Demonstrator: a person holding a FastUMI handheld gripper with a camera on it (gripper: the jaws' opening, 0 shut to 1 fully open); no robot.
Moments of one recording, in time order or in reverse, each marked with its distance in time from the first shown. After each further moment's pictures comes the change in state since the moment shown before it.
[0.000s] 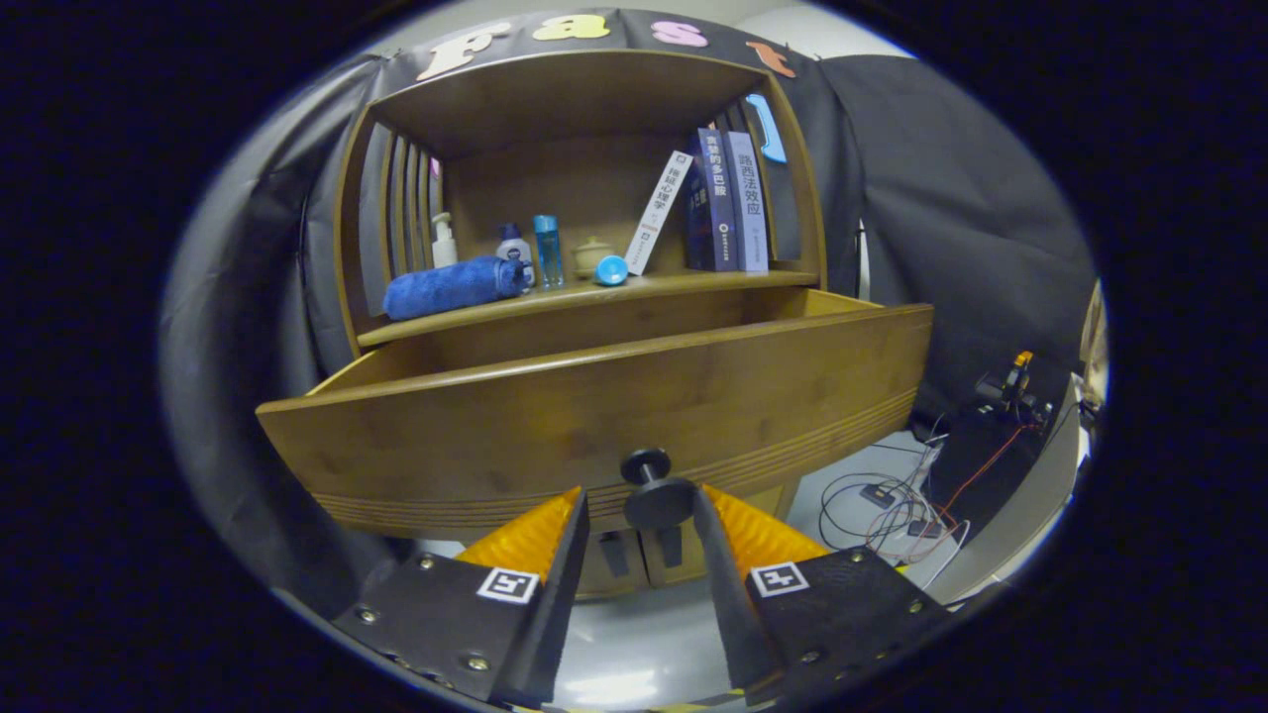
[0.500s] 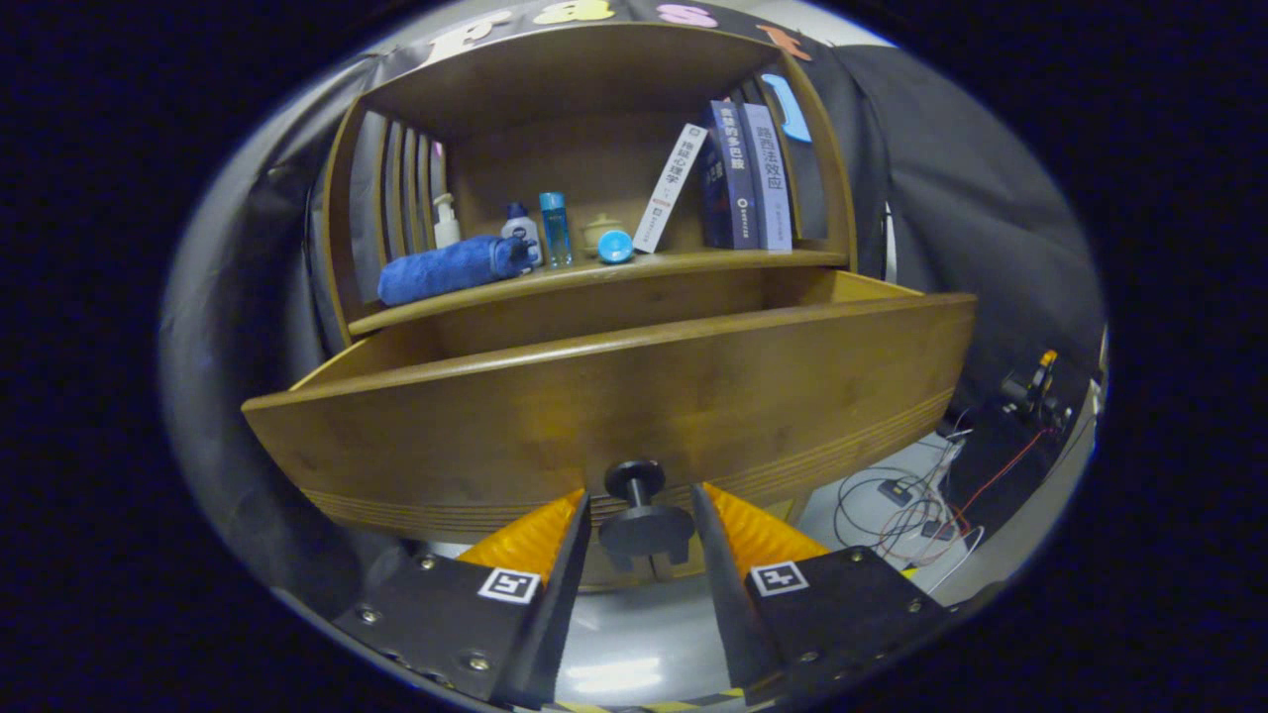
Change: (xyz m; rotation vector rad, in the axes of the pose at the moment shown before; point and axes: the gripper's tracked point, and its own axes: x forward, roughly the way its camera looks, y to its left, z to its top) arm 0.030 -0.002 -0.006 0.004 0.055 0.076
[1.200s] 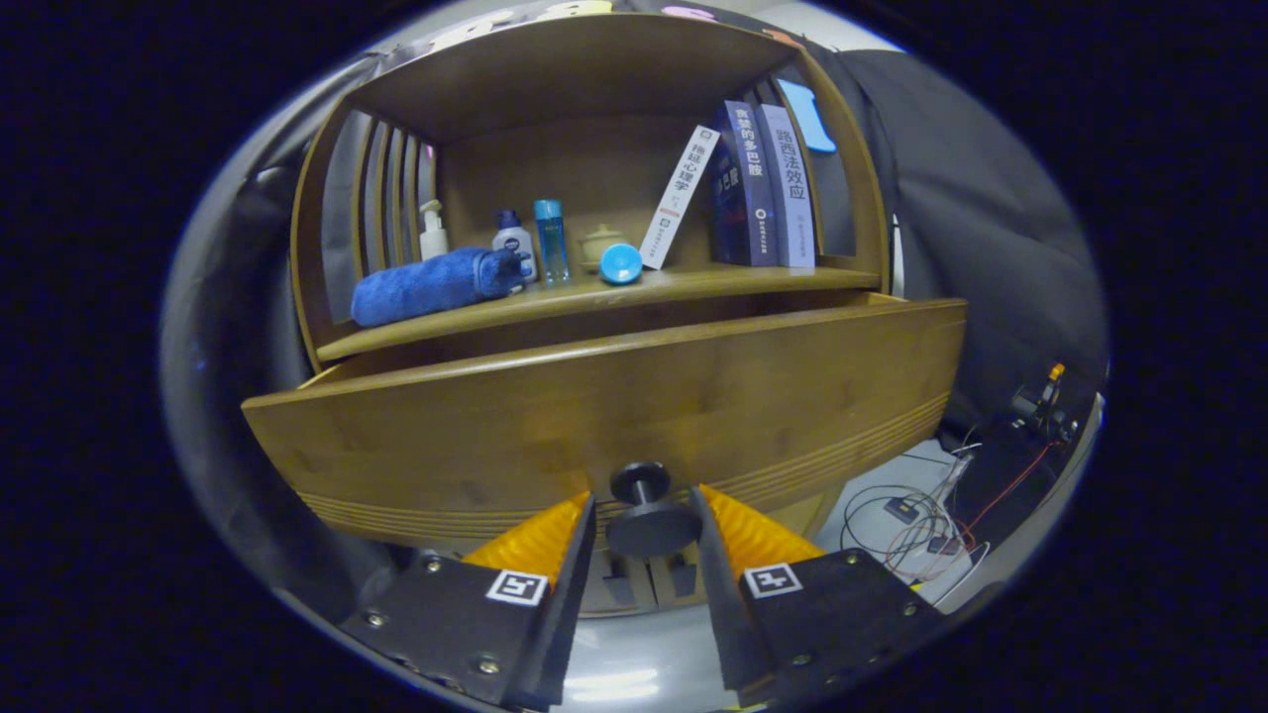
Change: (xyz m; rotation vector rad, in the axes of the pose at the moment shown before) arm 0.063 0.015 0.029 -0.011 -0.026 -0.013
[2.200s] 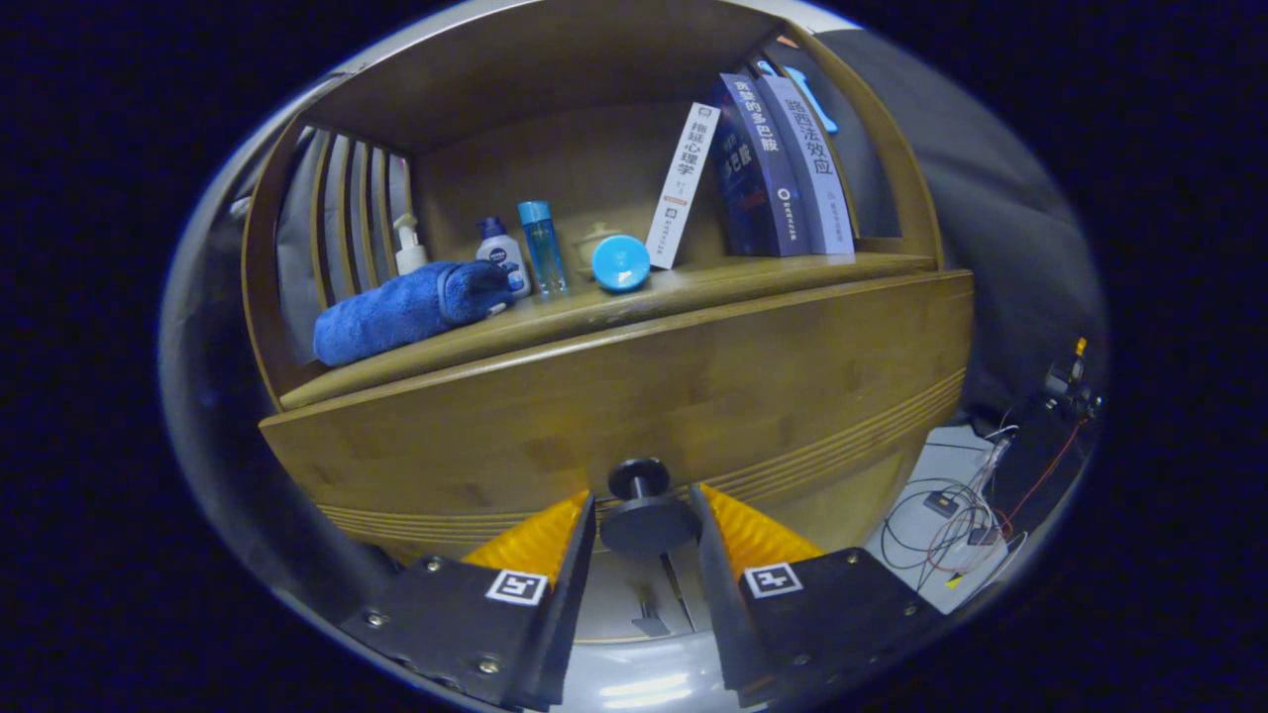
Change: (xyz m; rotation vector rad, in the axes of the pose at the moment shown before) arm 0.060 0.014 0.018 0.073 -0.006 0.044
